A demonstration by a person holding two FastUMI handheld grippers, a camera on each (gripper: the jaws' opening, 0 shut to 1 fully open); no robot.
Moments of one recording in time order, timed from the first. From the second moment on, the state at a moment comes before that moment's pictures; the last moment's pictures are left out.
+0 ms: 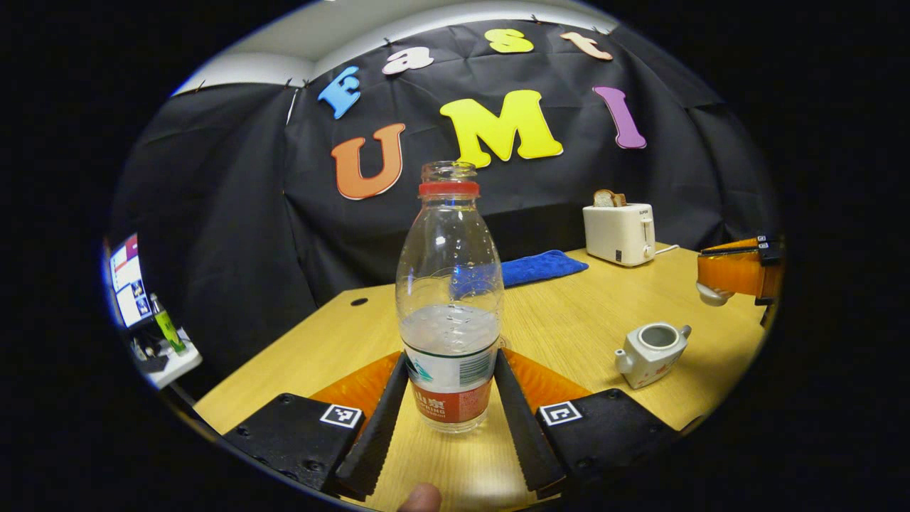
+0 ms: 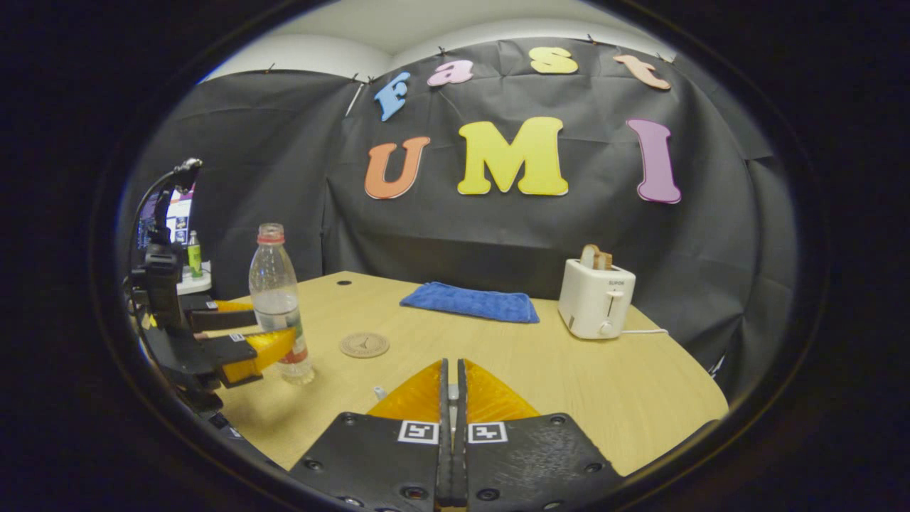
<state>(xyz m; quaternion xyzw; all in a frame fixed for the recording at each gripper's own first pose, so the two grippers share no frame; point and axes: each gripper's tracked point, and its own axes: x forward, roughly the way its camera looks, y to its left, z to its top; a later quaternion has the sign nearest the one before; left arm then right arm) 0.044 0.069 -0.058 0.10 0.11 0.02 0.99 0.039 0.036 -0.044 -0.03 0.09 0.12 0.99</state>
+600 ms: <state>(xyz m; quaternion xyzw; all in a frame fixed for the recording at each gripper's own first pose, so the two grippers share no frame) 0.062 0.074 -0.033 0.45 0.09 0.02 0.89 0.035 -0.020 -0.052 -0.03 0.10 0.09 0.99</state>
